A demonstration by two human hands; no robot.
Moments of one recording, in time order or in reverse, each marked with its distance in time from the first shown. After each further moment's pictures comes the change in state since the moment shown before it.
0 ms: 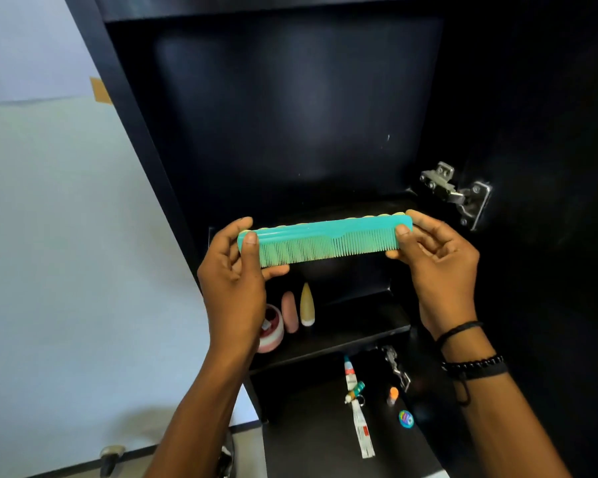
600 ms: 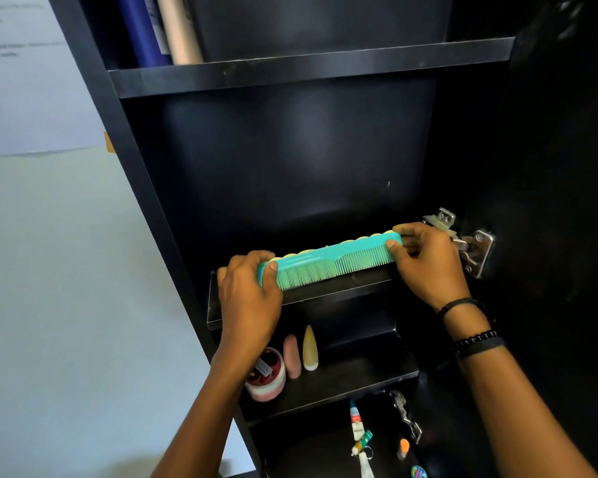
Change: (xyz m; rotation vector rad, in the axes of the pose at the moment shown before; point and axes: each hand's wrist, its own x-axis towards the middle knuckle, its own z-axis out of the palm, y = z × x) left_hand 0.056 -0.017 0.020 0.678 -0.090 0.131; right_hand 0.082 -0.002 0.011 -0.788 -0.124 -0.195
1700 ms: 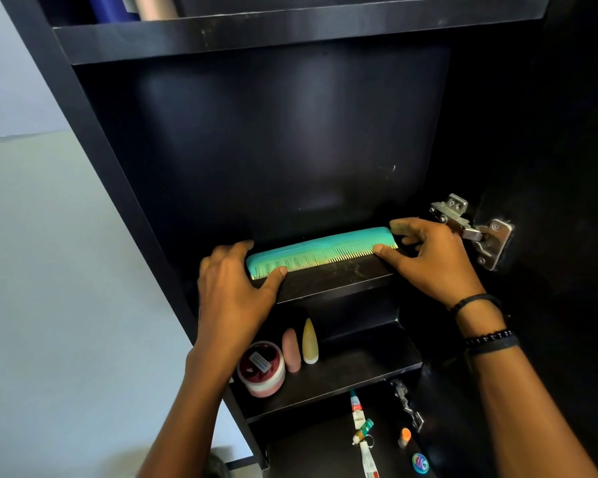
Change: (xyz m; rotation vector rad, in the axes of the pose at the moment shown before) left_hand 0.012 -0.008 -0.008 0.226 -0.042 0.019; right_hand 0.002 0.004 0.000 -0.132 -0.147 -0.023
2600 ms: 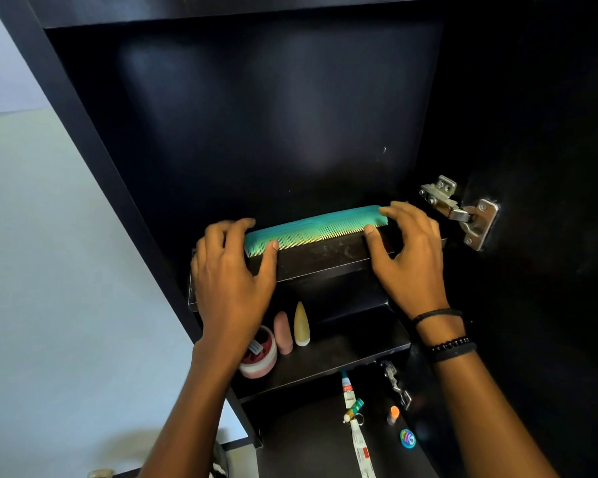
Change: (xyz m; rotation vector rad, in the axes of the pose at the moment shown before) left_hand -0.014 0.002 0.015 -0.015 0.209 0.162; right_hand -0.029 0.002 0.031 -0.024 0.296 -0.126
